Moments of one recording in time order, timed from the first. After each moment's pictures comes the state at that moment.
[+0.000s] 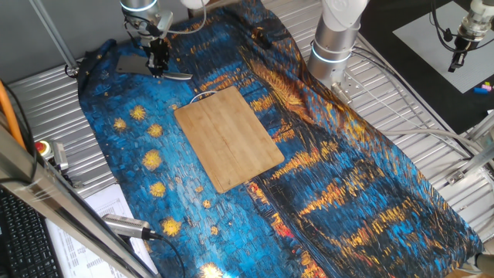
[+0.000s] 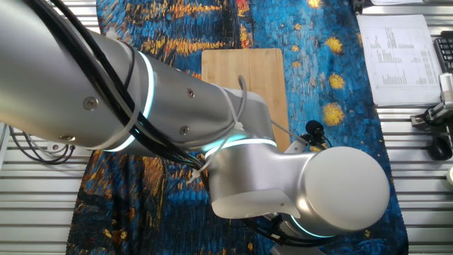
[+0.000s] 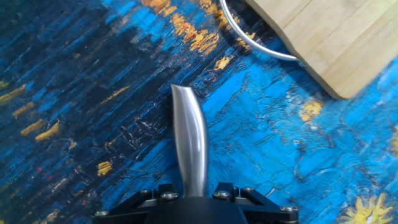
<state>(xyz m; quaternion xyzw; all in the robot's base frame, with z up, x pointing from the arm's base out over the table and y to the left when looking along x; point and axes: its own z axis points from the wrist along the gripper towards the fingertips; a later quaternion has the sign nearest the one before) 0.493 -0.278 0.020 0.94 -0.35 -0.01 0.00</state>
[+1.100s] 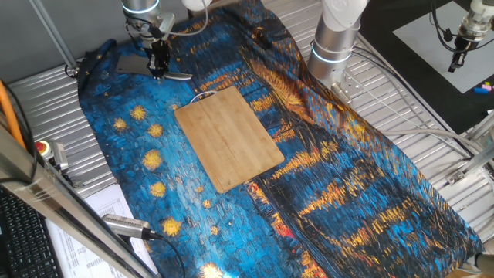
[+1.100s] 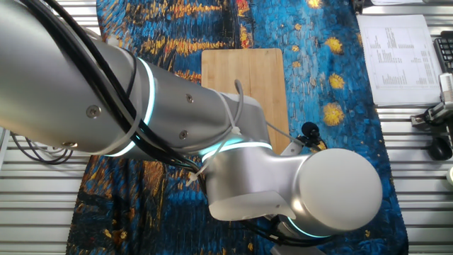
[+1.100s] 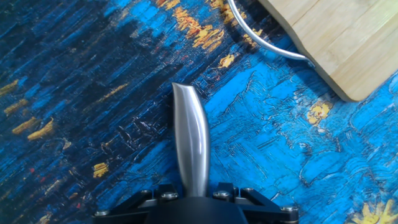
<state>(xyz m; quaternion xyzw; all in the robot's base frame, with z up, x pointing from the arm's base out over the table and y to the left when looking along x) 0.492 -0.279 0.009 0.94 -0.35 0.00 0.00</state>
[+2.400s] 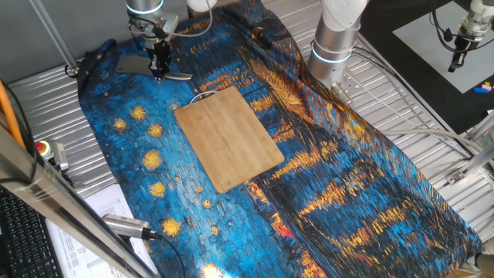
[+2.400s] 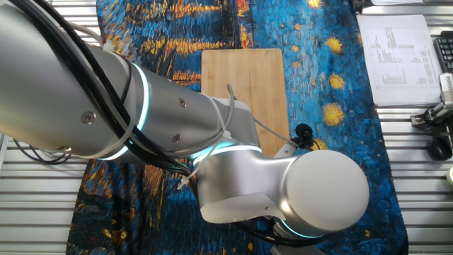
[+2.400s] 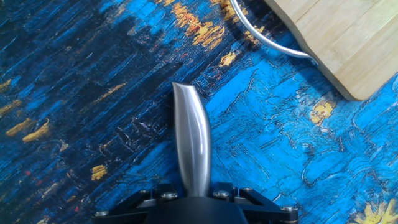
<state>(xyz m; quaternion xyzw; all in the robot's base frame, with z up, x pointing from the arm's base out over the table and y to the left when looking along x) 0.491 -0.279 0.006 0.94 -0.35 0.01 0.00</state>
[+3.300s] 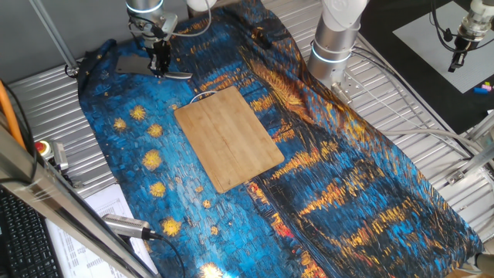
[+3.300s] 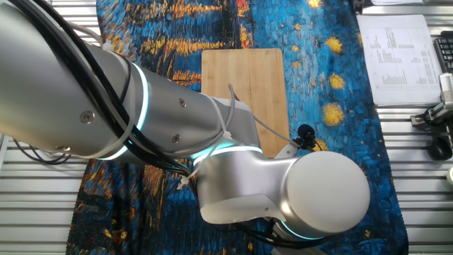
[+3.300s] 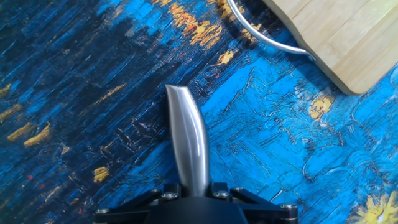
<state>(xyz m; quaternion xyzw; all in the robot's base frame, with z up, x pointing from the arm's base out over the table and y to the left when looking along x) 0.491 -0.281 0.008 0.93 -0.37 0.01 0.00</state>
